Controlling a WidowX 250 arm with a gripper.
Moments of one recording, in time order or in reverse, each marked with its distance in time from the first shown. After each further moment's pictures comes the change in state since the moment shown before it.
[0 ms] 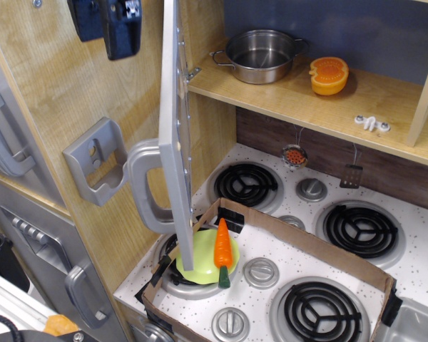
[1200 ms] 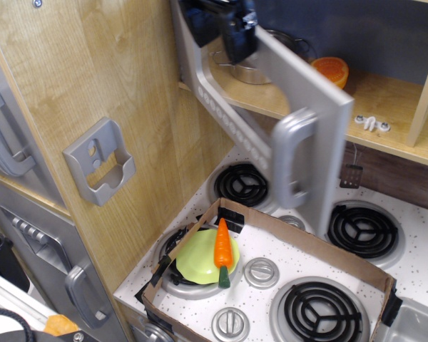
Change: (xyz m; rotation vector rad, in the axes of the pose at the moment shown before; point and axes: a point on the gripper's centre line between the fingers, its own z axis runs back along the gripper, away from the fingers) arm 0.098 -0.043 -0.017 -0.047 -0.314 -0.056
